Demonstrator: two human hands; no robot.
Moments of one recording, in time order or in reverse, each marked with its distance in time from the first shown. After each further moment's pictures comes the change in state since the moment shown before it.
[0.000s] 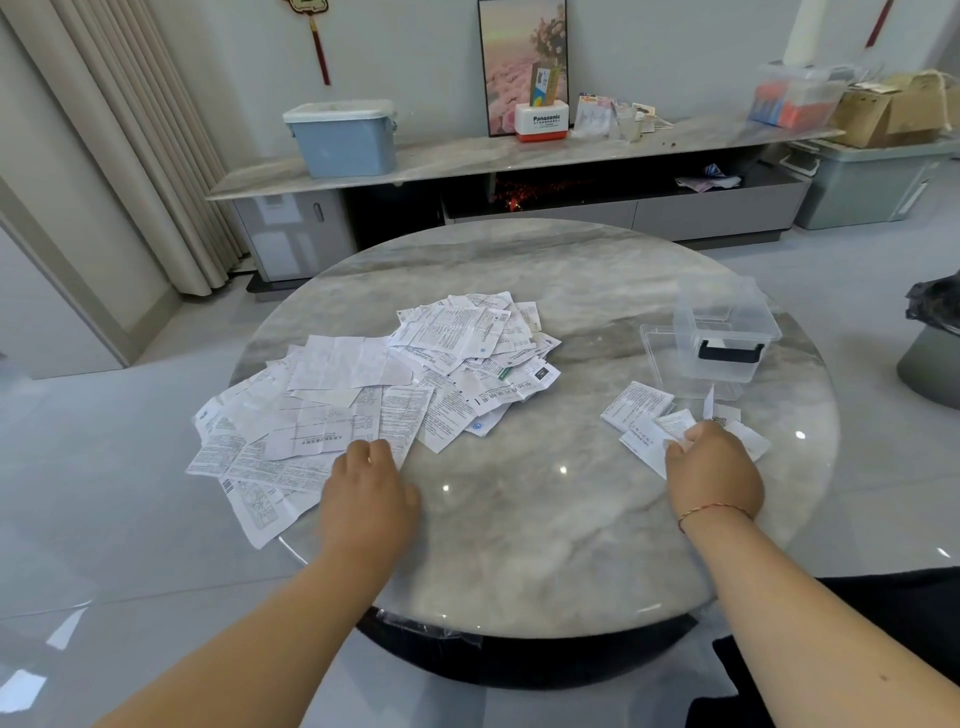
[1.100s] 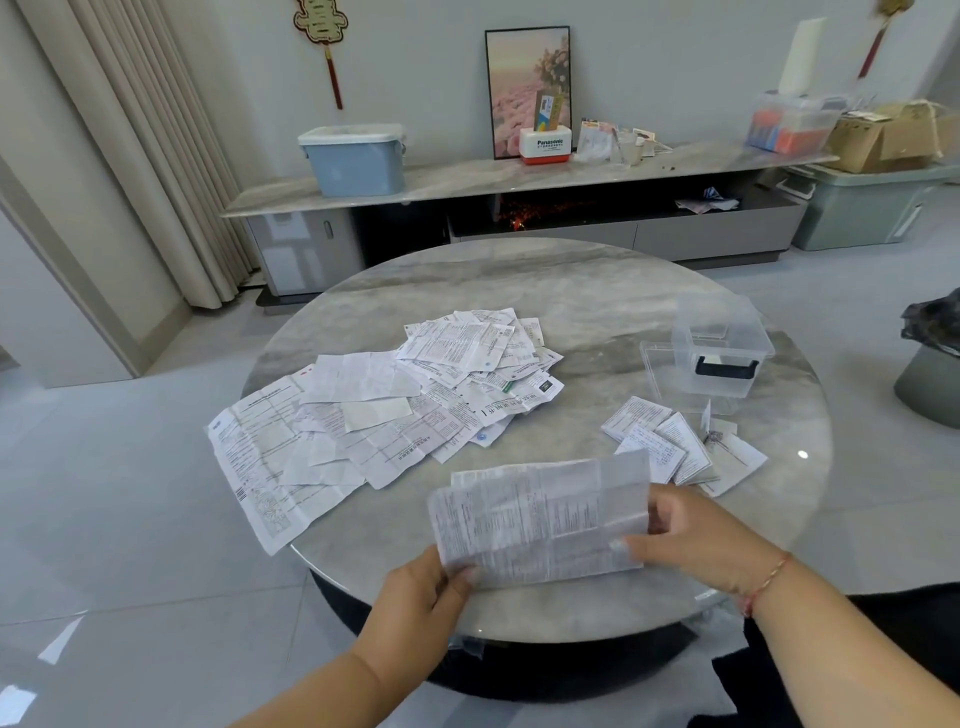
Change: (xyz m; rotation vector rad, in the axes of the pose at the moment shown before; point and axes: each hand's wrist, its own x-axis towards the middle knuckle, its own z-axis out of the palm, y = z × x) left_hand -0.083 0.016 -0.022 -0.890 -0.394 0.096; right_hand -0.055 -0.003 -0.058 0.582 -0.987 -0.398
